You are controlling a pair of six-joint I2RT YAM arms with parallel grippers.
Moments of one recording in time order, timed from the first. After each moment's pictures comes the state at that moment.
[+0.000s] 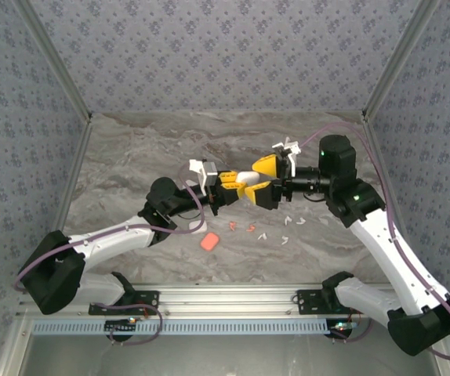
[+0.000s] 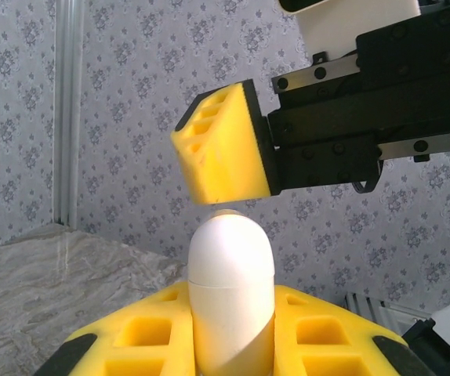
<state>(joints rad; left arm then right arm) -0.81 1.30 0.66 0.88 0.51 -0.30 0.43 1.01 1.11 -0.40 -0.92 0.10</state>
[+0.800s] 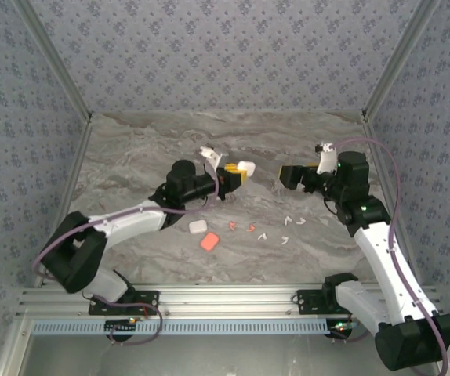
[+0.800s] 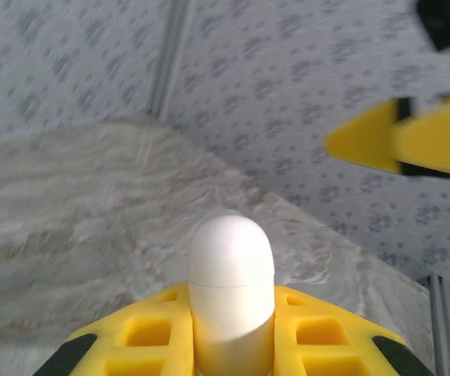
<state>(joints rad) -0.72 1.51 0.84 0.56 0.36 -0.36 0.17 0.91 0.87 -0.42 -0.37 0.29</state>
